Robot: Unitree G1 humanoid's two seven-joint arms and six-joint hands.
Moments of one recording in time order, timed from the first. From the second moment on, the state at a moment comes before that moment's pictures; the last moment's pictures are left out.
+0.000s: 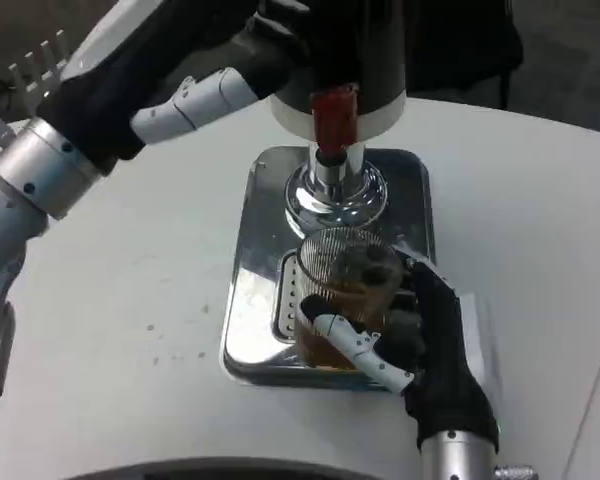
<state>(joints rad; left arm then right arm) -0.89 0.54 0.08 0.46 -0.01 -0.63 -0.51 -0.22 0.06 0.35 -0.01 -0.37 0.11 -0.53</state>
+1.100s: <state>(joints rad) -0.31 0.67 0.41 0.06 -0.06 -0.42 -0.39 -0.09 0.04 0.35 -0.15 -0.43 0.12 -0.45</state>
